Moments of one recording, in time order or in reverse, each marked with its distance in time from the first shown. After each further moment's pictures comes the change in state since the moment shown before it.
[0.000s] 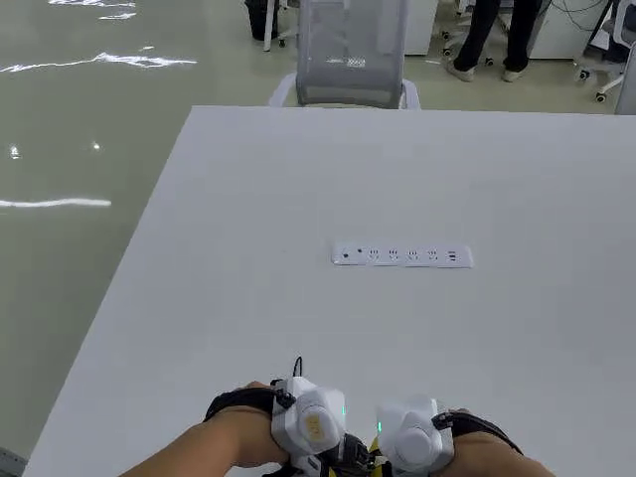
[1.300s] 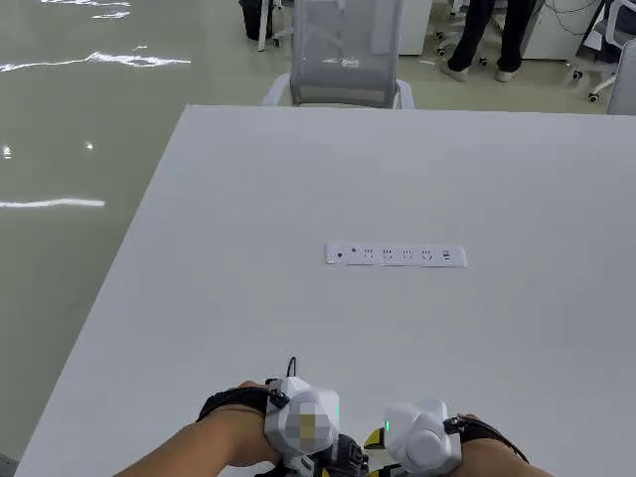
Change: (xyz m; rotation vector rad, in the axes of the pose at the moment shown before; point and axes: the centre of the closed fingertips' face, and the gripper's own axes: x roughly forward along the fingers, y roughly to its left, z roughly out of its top) left arm 0.000 -0.001 0.000 0.022 0.001 -0.007; right arm -0.007 0.001 0.005 0.045 -0.101 -0.026
